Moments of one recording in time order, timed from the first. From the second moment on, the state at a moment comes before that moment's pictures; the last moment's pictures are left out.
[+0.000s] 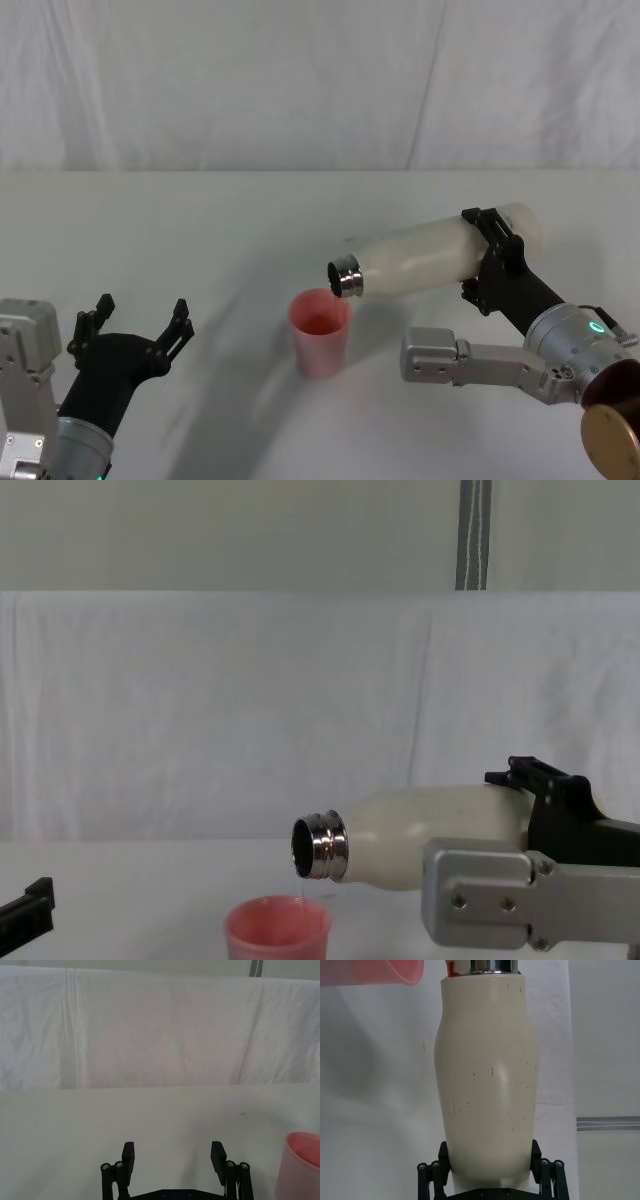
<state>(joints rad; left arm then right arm) 0.27 0.24 0.04 -1.85 -0.25 -0.02 -0.02 0.26 0.41 -0.56 -1.62 -1.00 0.13 0.13</state>
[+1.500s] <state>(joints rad) 0.27 0.24 0.04 -1.85 -0.25 -0.02 -0.02 0.26 0.41 -0.56 -1.62 -1.00 0.13 0.14</state>
